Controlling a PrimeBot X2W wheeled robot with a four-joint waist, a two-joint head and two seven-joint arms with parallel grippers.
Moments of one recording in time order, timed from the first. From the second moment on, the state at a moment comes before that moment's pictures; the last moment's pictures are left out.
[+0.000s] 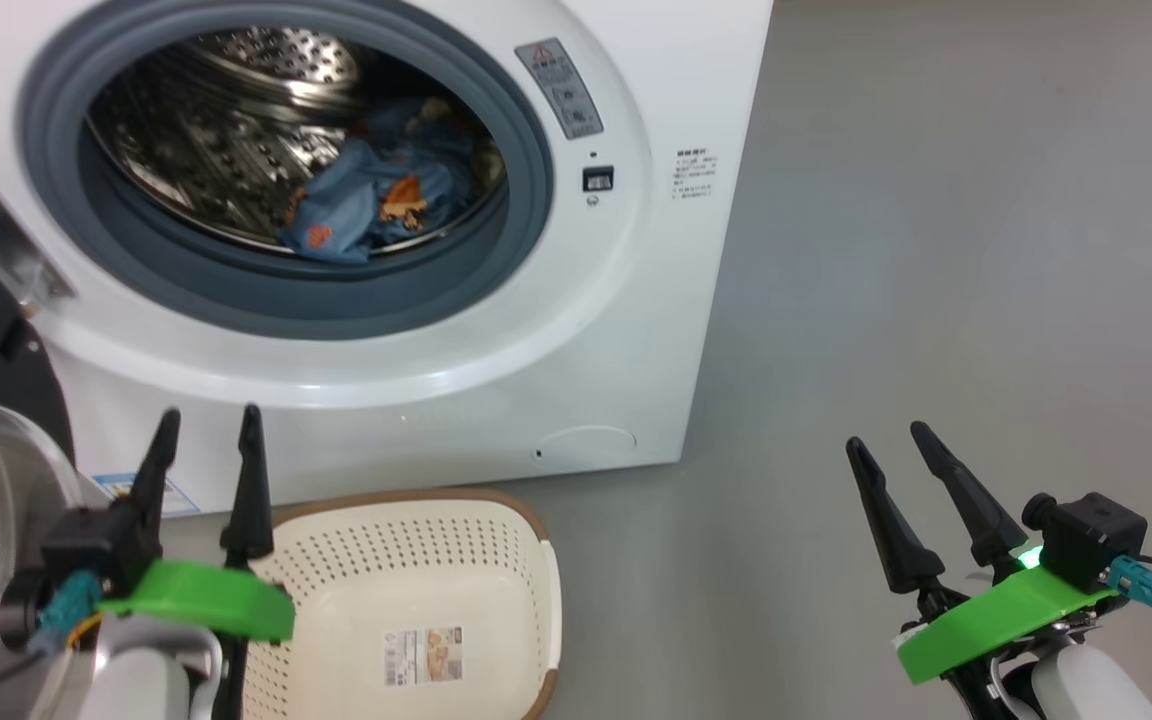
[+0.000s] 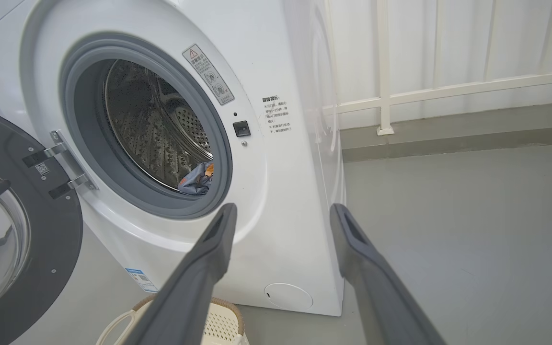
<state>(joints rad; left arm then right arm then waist) -0.33 0.06 0.00 0.41 -0.17 -0.12 -0.26 -0.18 -0.23 0.21 0.21 0.50 0.13 -0.26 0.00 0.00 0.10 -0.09</state>
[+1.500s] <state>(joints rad) -0.02 0.04 0.01 0.21 -0.21 -0.11 -0.26 -0.10 -0.26 0.19 0.21 0.50 0.13 -0.26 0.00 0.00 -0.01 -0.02</state>
